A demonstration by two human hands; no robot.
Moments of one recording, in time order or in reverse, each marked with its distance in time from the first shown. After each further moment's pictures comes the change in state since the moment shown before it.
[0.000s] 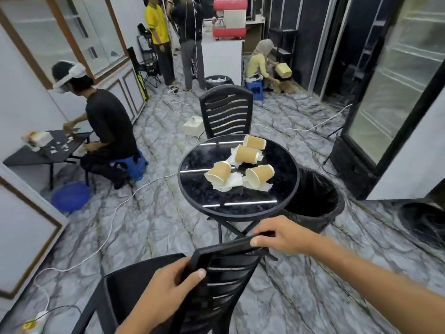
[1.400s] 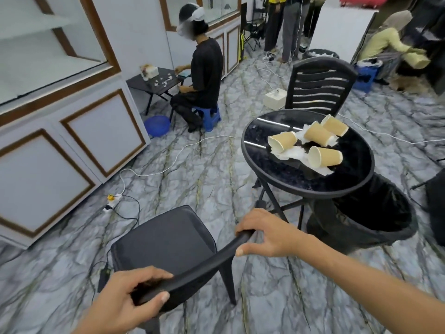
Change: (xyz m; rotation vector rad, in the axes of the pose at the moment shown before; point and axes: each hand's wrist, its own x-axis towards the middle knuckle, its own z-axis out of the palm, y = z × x) left_hand -0.228 -0.035 0.065 0.142 0.412 -0.090; right_hand -0.013 -0.045 0.100 -0.179 -0.321 -0.632
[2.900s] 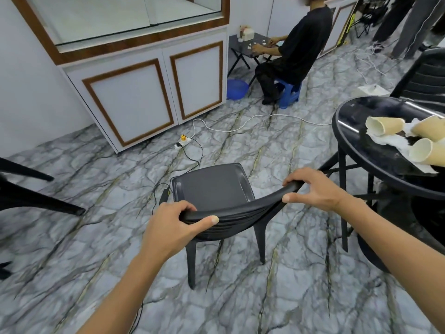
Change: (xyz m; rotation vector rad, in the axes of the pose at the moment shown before) left_hand -0.161 -0.084 0.039 0.003 0.498 -0.468; right_hand 0.036 -0.076 0.087 -0.024 -0.062 0.071
